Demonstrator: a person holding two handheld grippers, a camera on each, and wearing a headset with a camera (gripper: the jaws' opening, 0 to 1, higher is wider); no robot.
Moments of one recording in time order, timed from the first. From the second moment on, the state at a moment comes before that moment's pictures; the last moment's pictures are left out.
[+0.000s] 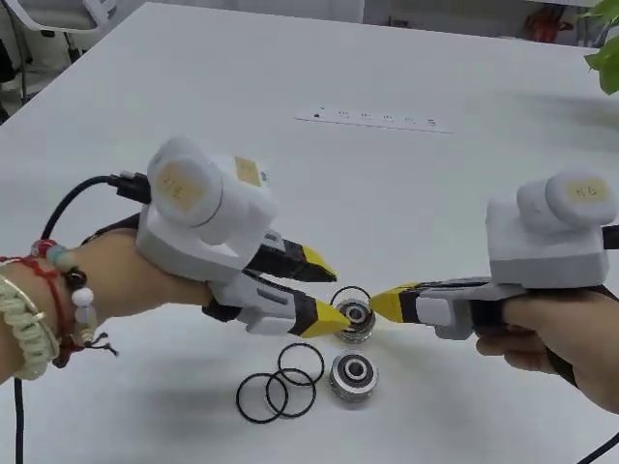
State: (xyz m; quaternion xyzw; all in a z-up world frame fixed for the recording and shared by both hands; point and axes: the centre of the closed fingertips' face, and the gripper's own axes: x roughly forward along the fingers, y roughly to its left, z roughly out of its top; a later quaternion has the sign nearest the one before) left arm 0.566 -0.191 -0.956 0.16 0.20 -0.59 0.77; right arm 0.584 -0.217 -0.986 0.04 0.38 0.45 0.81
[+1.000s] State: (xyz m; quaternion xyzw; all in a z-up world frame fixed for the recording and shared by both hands) left arm 0.513 -0.080 -0.928 0.16 0.19 -0.48 0.84; right arm 0.548 -0.168 -0.952 -0.01 0.36 0.54 0.76
